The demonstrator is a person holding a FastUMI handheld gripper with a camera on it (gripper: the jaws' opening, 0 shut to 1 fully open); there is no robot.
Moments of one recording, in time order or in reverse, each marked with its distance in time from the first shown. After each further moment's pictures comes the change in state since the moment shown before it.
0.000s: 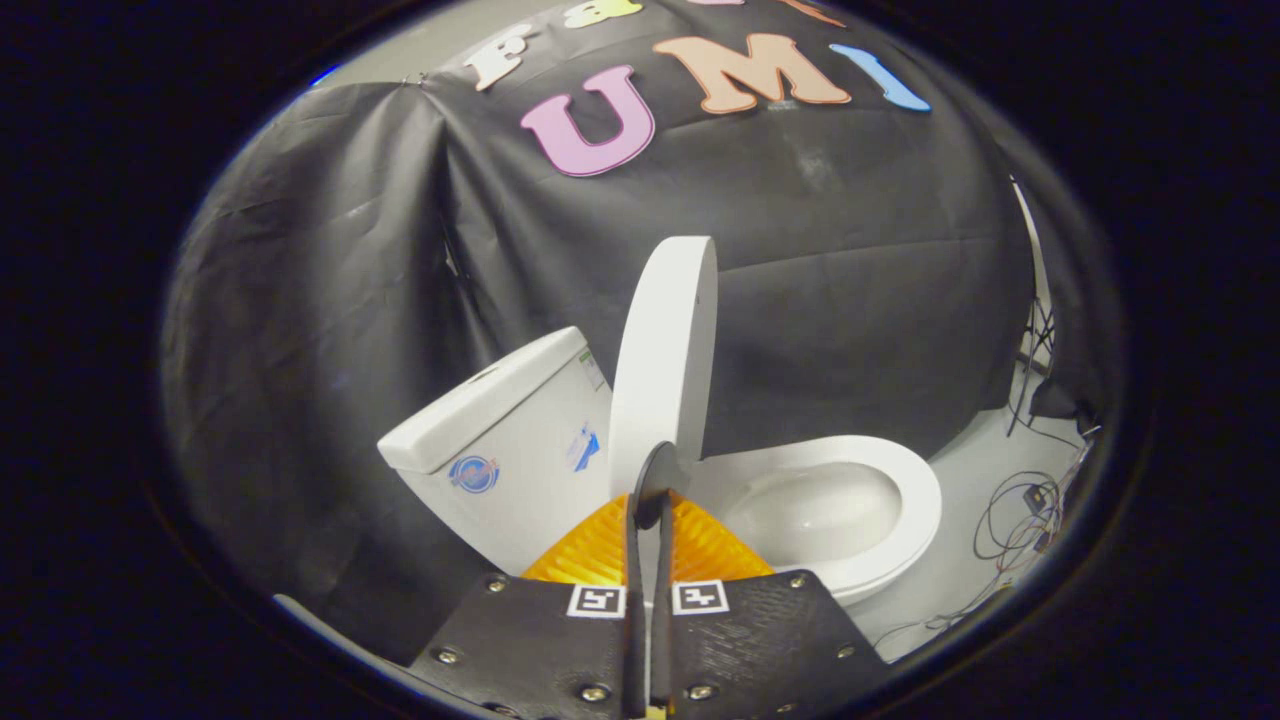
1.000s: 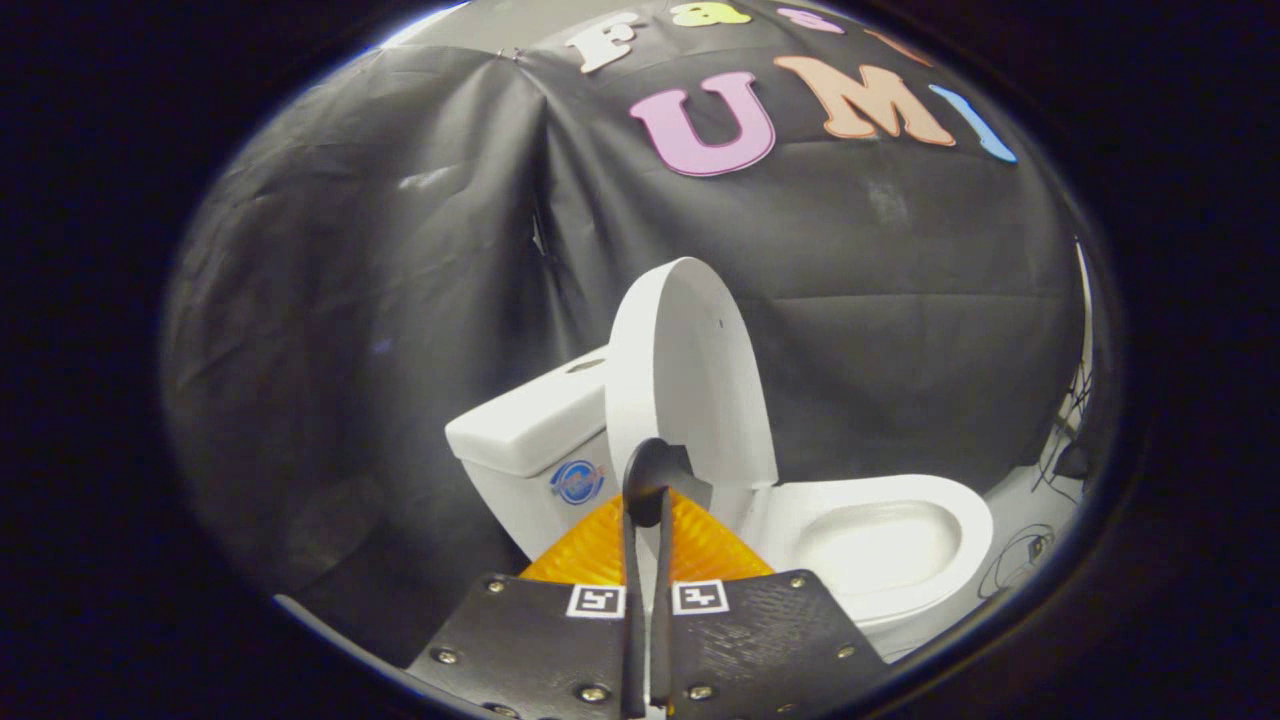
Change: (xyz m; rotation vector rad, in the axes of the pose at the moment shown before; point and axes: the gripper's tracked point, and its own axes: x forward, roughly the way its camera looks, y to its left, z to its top) arm 0.032 0.113 -0.013 -0.162 -0.040 0.130
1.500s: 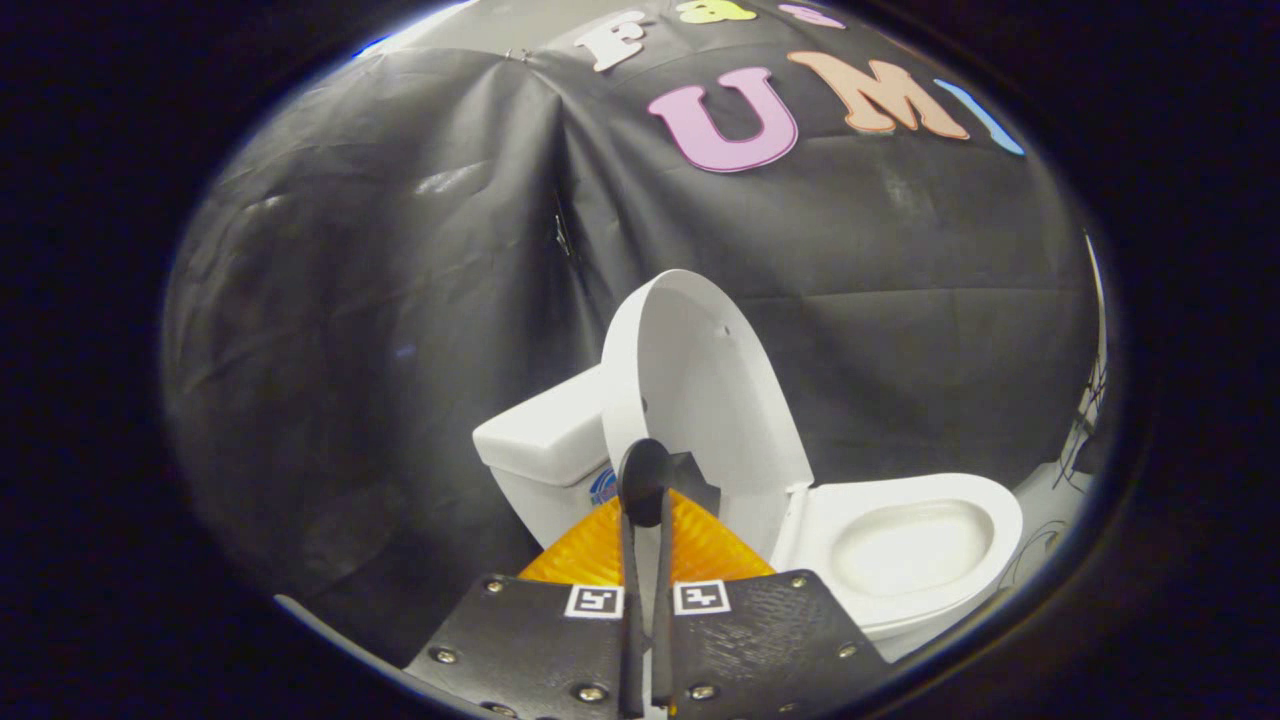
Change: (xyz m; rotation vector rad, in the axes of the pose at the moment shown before) arm 0.017 0.028 -0.004 0.019 -0.004 0.062
